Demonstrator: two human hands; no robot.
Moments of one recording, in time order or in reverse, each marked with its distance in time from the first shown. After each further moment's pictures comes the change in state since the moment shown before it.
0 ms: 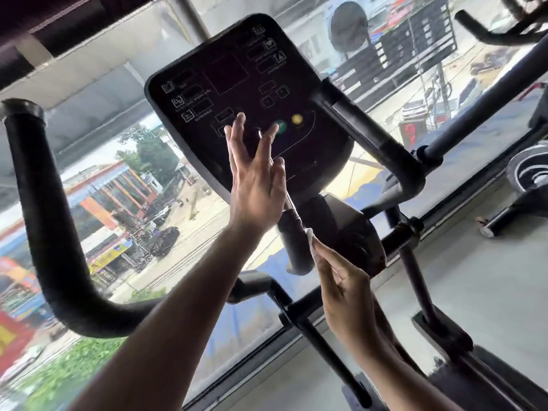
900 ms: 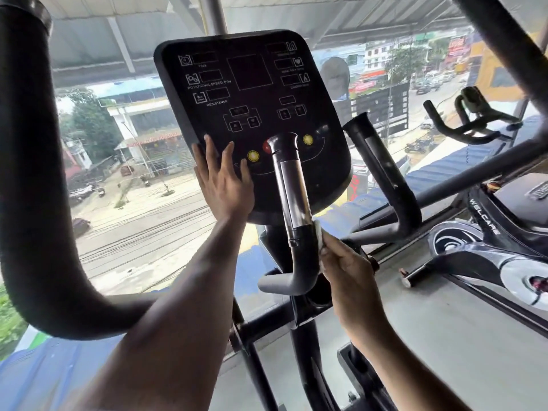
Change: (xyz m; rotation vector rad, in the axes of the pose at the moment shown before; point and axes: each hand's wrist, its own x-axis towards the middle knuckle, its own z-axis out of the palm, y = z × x) left_hand 0.003 -0.117 0.056 0.063 0.270 -0.567; right_hand 0.046 -0.054 0.003 -0.151 -0.212 -0.040
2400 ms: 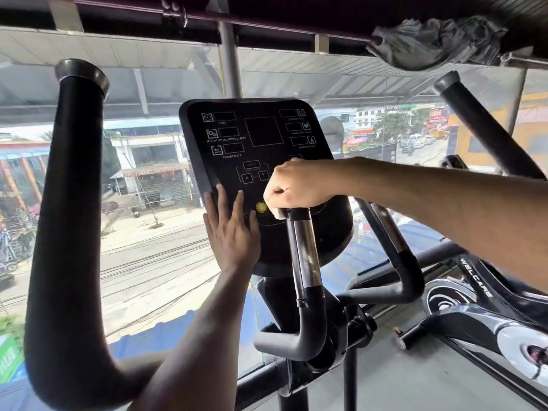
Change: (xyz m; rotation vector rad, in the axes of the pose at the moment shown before) left_hand 0.003 -0.003 0.001 0.020 0.015 0.026; right_hand 0.231 -0.138 0.049 -1.427 -1.036 -0.230
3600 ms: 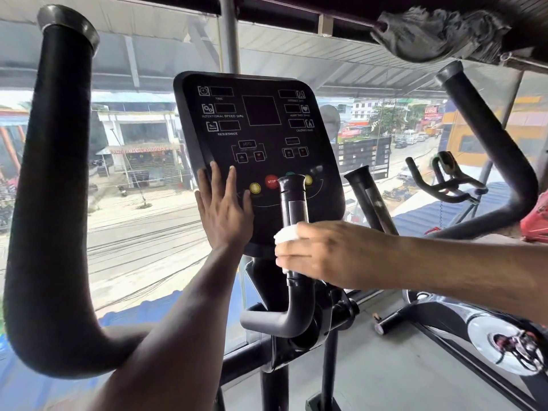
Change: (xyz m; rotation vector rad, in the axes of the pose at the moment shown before) left_hand -0.002 0.003 -0.004 -0.005 -0.019 -0.026; right_hand -0.088 -0.013 0.111 -0.497 0.347 -0.473
